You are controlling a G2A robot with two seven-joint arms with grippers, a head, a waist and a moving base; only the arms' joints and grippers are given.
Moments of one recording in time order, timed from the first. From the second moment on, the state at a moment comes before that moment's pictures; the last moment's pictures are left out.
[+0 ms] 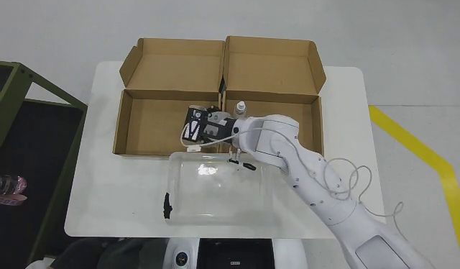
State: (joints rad) left arm -0.33 -0.16 -0.45 -1.44 1.96 -0.37 0.19; right arm -0.84 -1.40 0.85 -1.65 -1.36 -0.59 0.55
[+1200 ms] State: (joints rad) left arm -0.33 -0.16 -0.45 -1.44 1.96 -0.37 0.19; right arm -1.64 -1.25 1.51 -2.07 -1.55 -0.55 0.00
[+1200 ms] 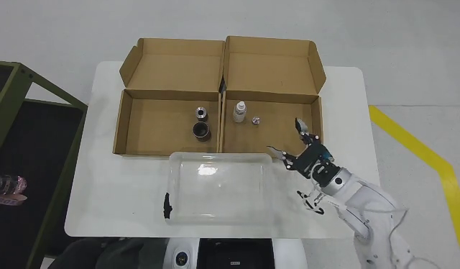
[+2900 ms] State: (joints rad) left arm -0.33 -0.16 -0.45 -1.44 1.96 -0.37 0.19; right arm -1.89 -1.24 1.77 -1.99 -1.41 -0.39 -0.38
